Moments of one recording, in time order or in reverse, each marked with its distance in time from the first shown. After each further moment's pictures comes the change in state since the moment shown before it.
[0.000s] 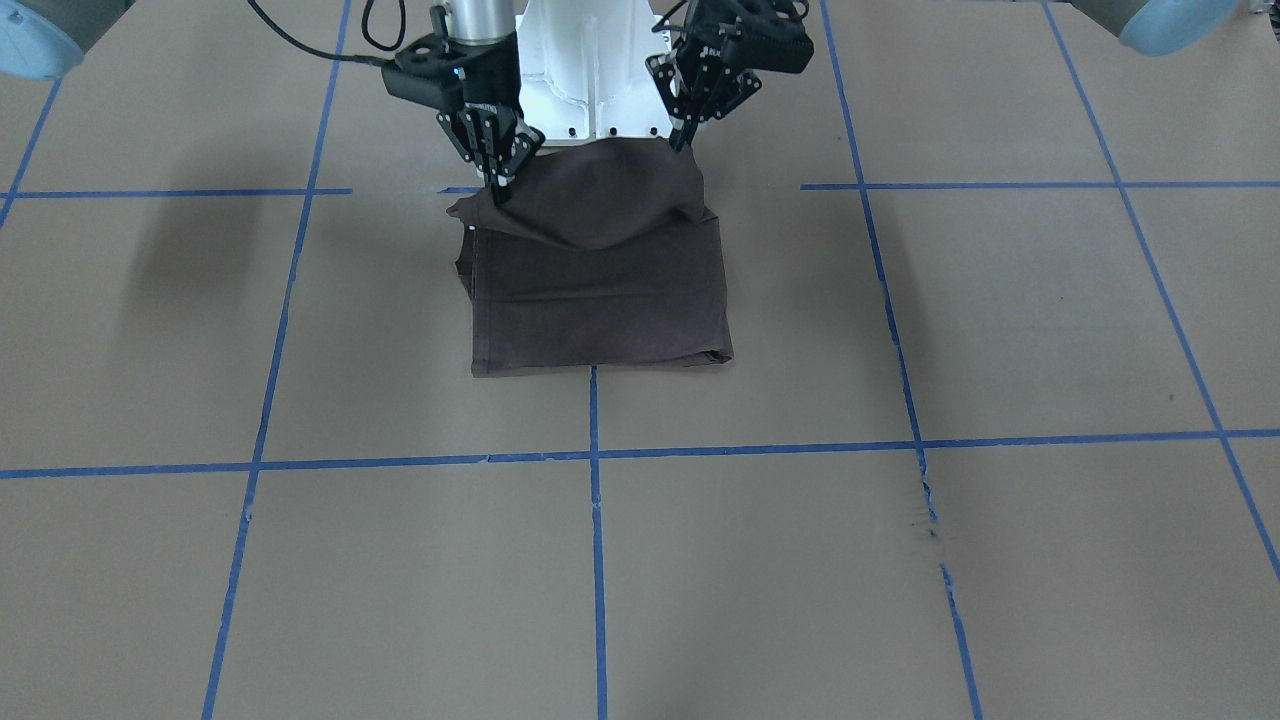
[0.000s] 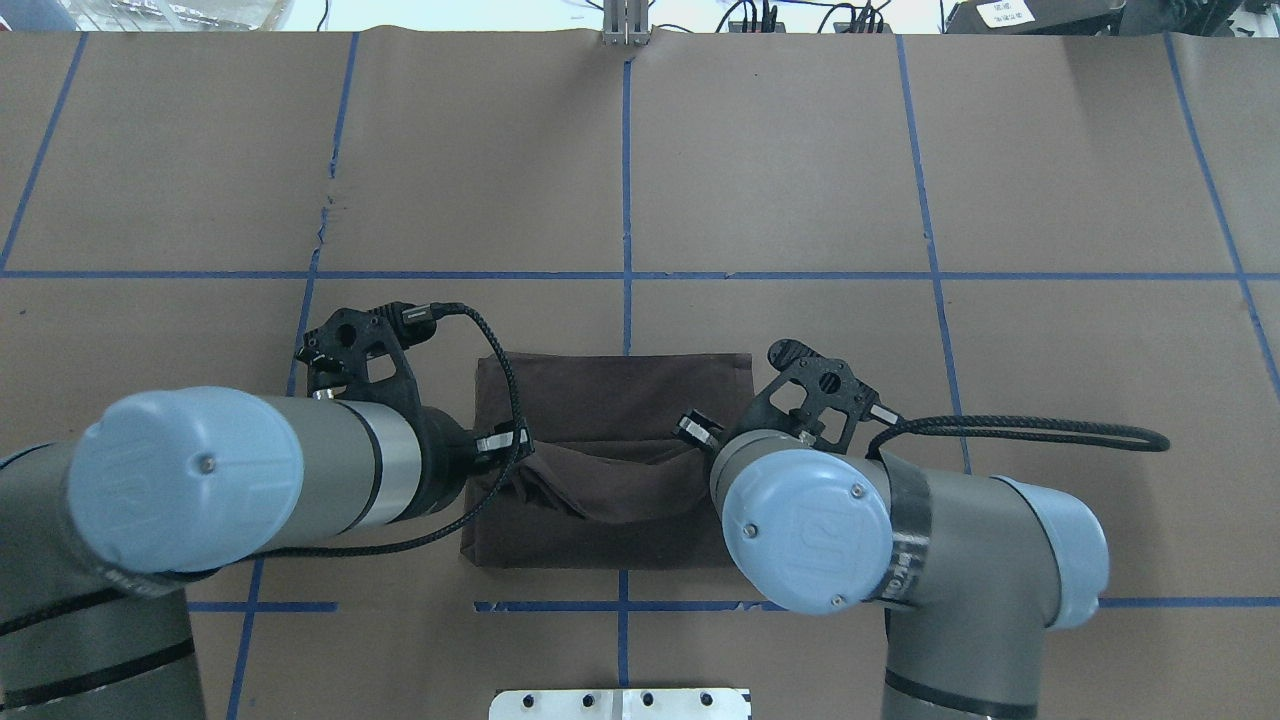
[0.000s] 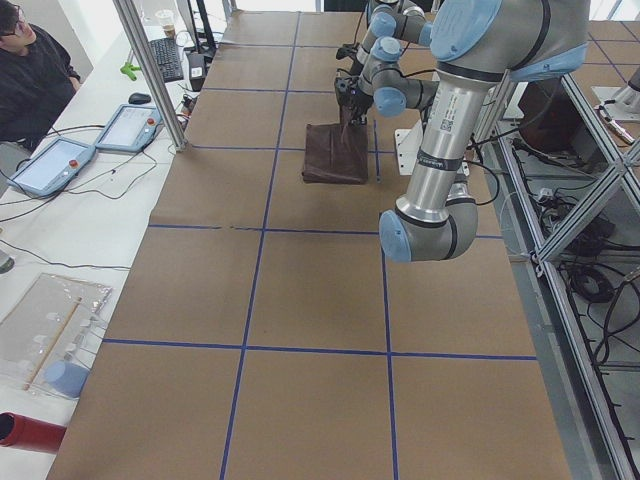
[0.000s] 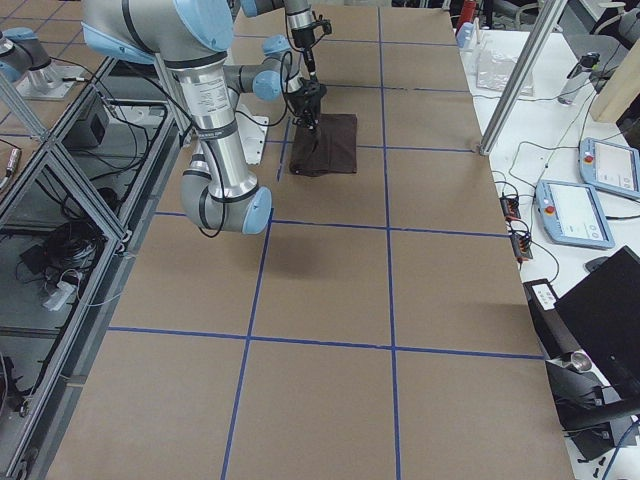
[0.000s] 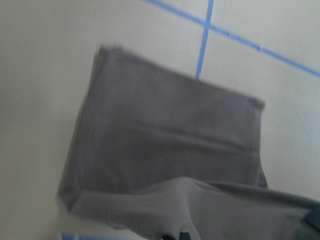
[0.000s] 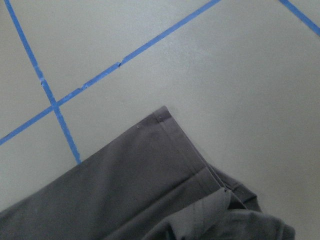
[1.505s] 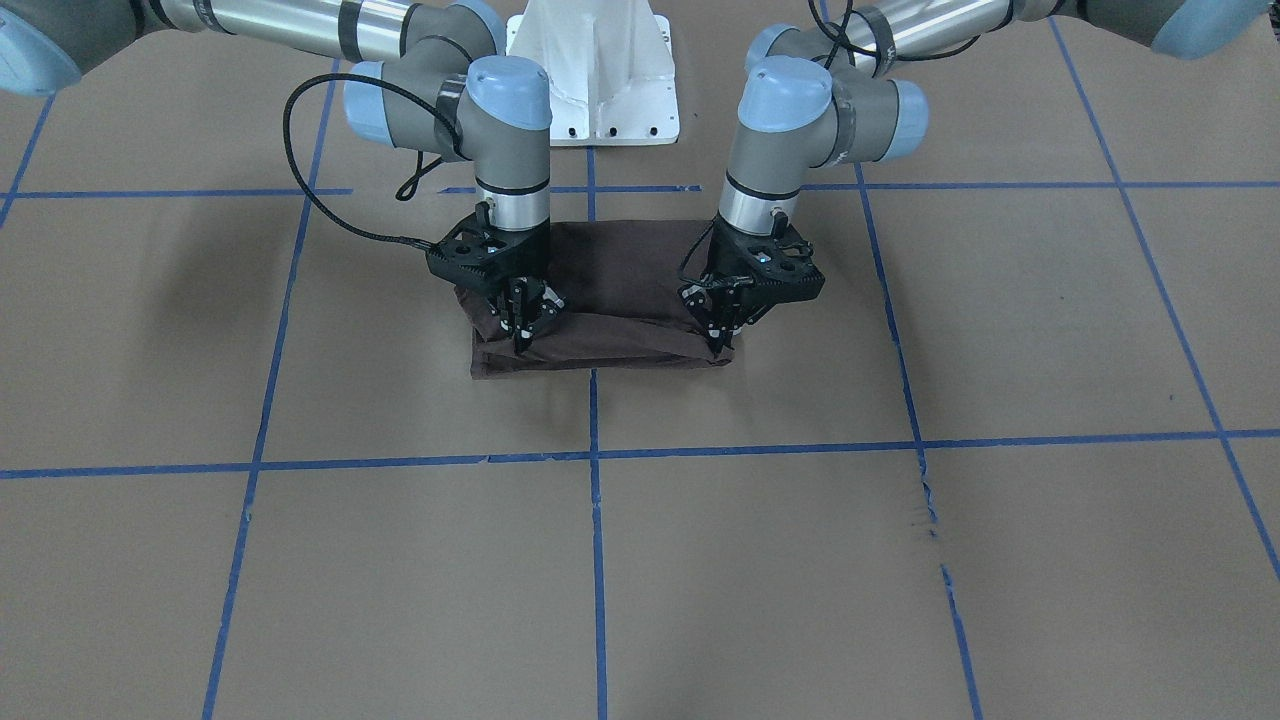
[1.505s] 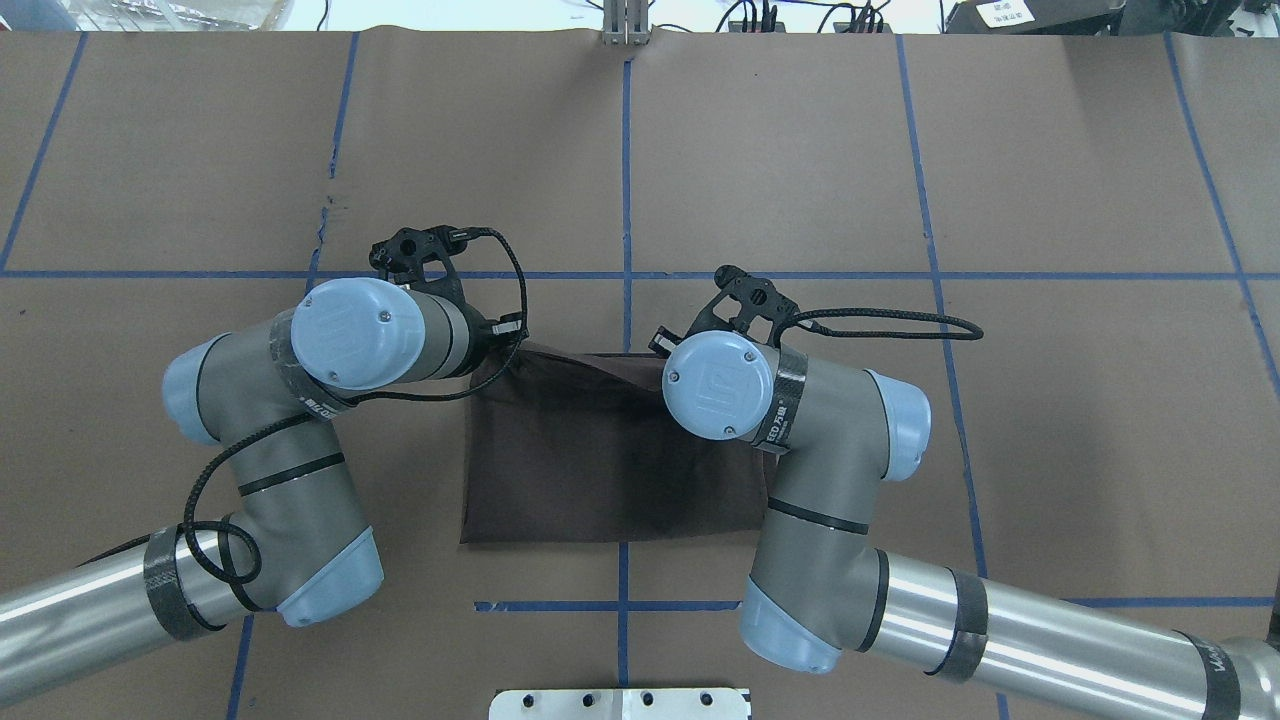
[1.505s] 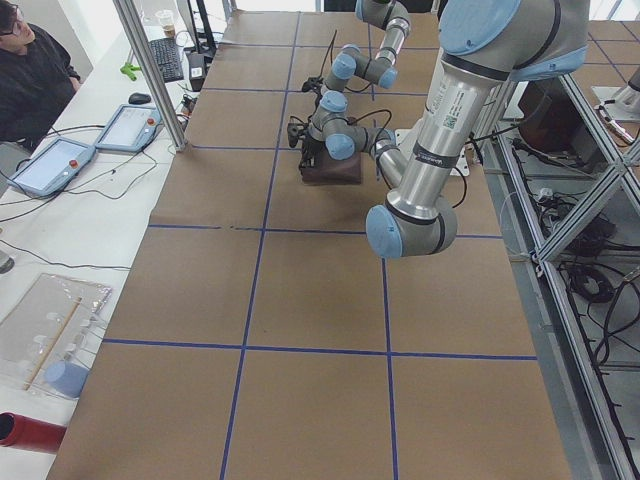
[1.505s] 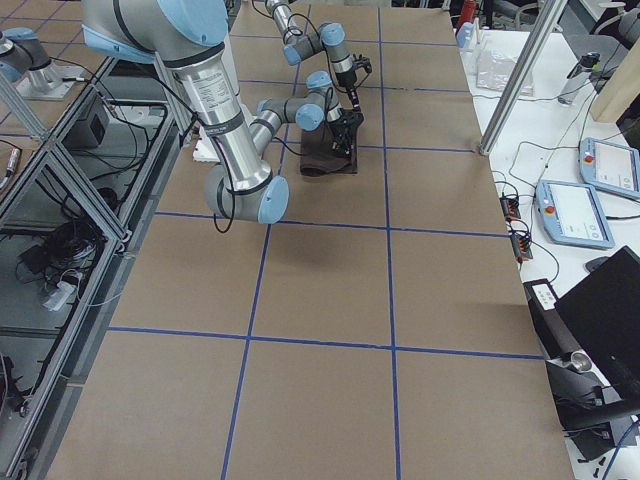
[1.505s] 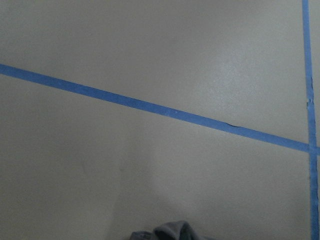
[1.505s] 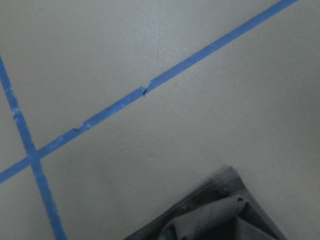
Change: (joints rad) left arm -0.137 -0.051 0.491 -0.334 0.002 0.110; right arm 0.124 0.091 -0.432 0.316 0.060 -0.120
